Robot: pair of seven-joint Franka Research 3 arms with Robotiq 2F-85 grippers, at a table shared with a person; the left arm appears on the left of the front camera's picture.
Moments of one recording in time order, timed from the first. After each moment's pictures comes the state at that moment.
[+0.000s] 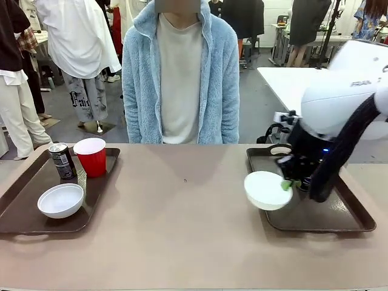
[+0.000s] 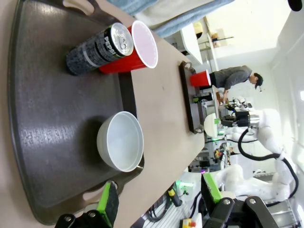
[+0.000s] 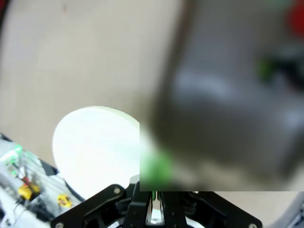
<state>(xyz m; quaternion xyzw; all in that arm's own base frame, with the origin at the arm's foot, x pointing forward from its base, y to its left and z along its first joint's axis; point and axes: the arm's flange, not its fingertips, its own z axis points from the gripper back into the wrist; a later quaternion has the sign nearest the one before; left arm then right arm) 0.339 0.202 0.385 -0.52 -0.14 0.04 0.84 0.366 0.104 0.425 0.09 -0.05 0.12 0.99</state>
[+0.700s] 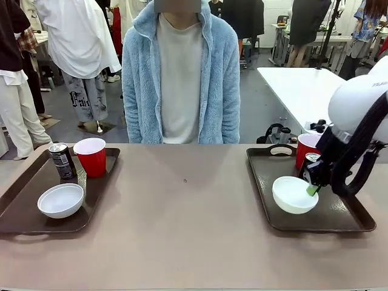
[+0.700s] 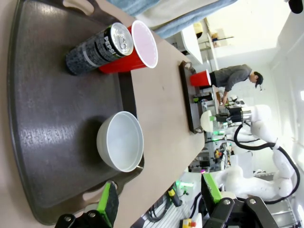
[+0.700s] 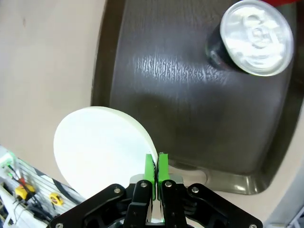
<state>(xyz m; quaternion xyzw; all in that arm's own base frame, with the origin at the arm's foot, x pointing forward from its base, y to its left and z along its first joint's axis) 0.339 0.202 0.385 -0.52 -0.14 0.04 0.84 0.386 0.041 0.390 0.09 -0.02 0.09 0.99</state>
